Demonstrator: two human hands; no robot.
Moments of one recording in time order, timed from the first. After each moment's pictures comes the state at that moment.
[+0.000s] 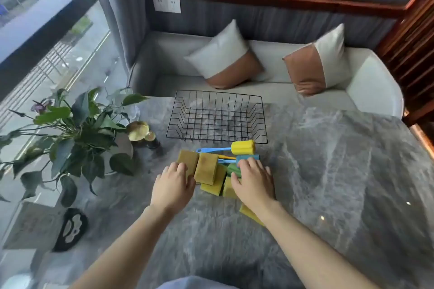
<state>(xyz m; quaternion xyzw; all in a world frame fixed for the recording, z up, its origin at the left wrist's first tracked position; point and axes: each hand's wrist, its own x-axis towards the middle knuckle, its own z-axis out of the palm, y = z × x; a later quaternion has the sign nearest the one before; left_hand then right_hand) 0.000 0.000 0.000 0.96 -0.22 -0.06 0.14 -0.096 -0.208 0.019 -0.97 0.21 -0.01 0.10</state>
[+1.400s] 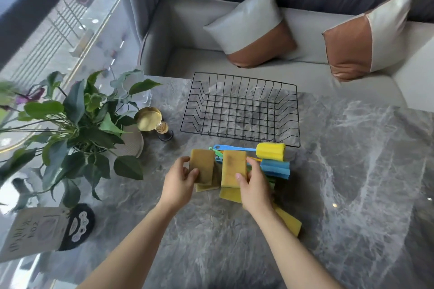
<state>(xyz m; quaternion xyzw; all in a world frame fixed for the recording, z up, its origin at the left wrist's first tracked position) 0.059 0.003 -0.056 0.89 -0.03 -0.17 0.42 -0.029 -0.185 -0.046 -0.81 0.35 0.02 0.47</state>
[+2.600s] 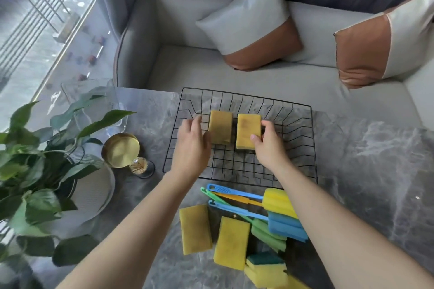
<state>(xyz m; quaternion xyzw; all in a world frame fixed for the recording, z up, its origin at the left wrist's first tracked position) 0.243 -0.120 -0.088 0.93 -0.16 -0.05 0.33 0.177 -0.323 -0.087 -0.86 0.33 0.04 0.39</state>
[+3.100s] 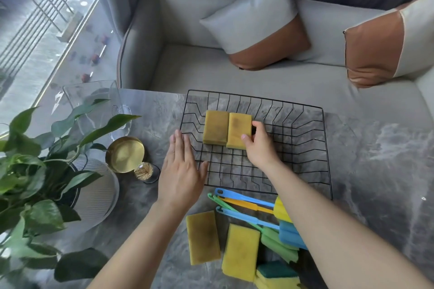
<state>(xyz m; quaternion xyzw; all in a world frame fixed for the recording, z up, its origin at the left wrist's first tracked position) 0.212 -0.069 -0.100 0.97 -0.20 -0.07 0.11 0.208 -0.296 -0.109 -0.85 0.31 0.06 0.42</state>
